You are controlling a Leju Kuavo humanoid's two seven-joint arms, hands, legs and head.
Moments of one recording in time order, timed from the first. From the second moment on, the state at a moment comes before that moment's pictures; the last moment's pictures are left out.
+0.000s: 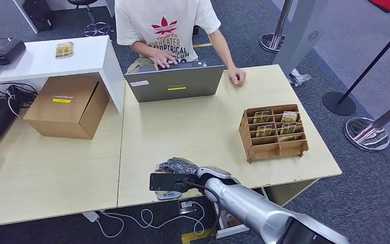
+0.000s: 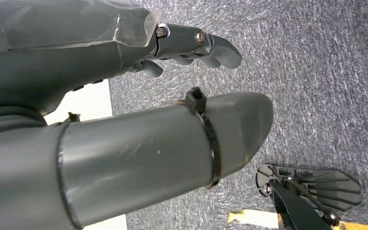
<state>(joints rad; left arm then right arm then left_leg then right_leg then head) -0.07 -0.13 1.25 -0.20 -1.30 0.11 -0.11 -0.68 0.04 1.01 -0.52 0.23 0.14 -0.24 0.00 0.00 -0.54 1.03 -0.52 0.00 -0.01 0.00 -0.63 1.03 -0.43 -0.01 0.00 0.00</state>
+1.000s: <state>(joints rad) -0.07 -0.13 1.24 -0.20 -1.31 0.11 -0.09 -0.71 0.09 1.07 -0.40 0.21 0.16 -0.21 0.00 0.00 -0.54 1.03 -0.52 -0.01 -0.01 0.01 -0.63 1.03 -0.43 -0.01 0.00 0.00</state>
